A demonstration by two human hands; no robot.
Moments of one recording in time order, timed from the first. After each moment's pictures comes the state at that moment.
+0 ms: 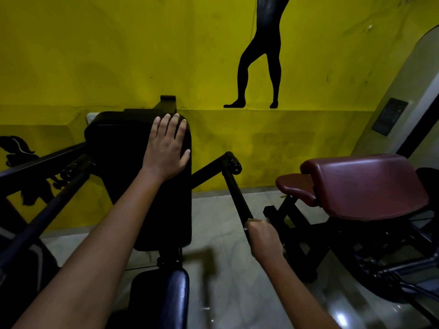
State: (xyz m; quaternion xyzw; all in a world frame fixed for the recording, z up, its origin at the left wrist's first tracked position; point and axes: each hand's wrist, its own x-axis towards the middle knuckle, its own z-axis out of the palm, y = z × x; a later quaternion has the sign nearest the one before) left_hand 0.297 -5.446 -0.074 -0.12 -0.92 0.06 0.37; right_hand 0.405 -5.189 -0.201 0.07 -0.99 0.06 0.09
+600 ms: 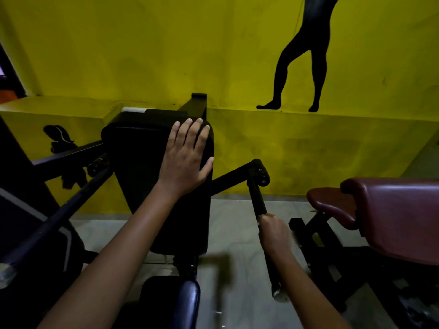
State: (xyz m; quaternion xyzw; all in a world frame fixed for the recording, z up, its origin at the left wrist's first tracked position) left_hand 0.284 -5.443 -0.087 -0.10 -0.89 0.07 0.44; right_hand 0.303 -5.204 -0.209 0.07 -0.99 0.06 0.08
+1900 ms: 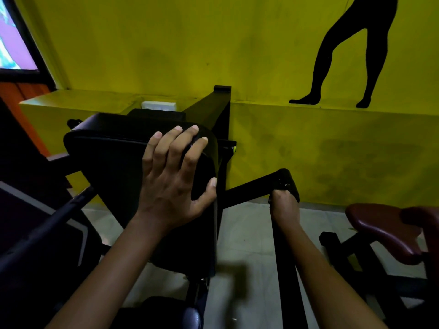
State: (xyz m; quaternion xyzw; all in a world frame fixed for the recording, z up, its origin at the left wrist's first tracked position) left_hand 0.260 -5.442 -0.100 -0.08 -0.84 0.06 0.53; right_hand 0.105 -5.228 -0.232 0.10 -0.98 0.10 0.11
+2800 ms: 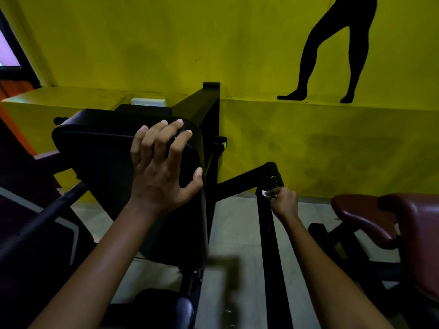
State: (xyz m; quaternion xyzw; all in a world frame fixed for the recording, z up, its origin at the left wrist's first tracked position) left_hand 0.254 -5.442 -0.101 -0.07 -0.83 0.06 0.55; right_hand 0.096 -5.186 -0.246 0.00 -0.94 0.34 0.06
